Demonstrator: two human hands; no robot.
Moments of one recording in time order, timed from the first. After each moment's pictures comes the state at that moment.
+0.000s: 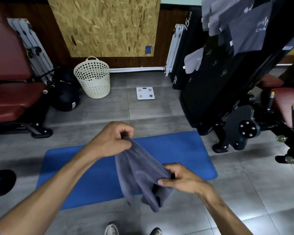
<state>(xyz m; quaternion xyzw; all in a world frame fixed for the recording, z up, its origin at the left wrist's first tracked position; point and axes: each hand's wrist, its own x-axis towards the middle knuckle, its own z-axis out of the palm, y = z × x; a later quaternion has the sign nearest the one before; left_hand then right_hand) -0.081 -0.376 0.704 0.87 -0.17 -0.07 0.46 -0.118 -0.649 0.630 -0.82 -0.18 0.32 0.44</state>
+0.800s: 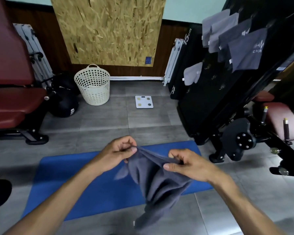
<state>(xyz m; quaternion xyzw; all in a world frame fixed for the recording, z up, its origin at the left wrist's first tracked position) -0.088 -0.323 0.675 0.75 -0.08 -0.14 0.64 -0.075 -0.598 0.713 -0.87 -0.25 0.23 0.36</state>
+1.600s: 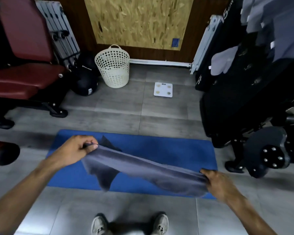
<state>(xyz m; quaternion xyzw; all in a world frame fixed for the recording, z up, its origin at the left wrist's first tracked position) -0.054 -0.354 0.595 0.93 0.06 -0.08 0.34 0.033 -0.847 0.544 -0.95 -0.16 0.28 0.06</state>
